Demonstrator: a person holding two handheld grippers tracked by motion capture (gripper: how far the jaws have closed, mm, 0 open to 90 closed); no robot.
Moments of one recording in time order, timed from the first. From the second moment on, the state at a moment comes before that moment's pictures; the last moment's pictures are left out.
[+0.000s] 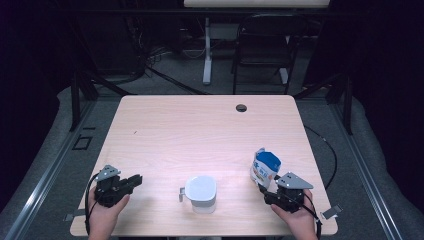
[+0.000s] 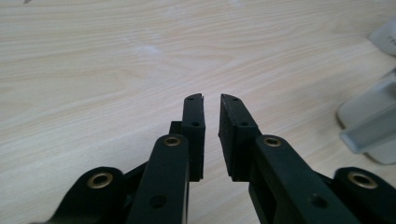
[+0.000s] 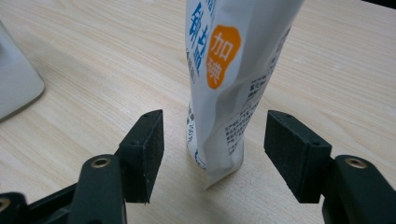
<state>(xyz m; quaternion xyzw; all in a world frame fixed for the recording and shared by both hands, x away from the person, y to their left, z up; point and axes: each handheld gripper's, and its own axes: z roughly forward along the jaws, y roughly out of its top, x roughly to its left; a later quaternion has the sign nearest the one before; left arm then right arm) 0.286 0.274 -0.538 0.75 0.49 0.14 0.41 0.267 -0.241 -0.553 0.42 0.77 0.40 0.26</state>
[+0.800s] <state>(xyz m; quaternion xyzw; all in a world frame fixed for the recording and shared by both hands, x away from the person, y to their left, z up) 0.289 0.297 -0.561 0.71 0.55 0.20 0.39 0.268 -0.236 -0.557 0.42 0.78 0.39 0.26</state>
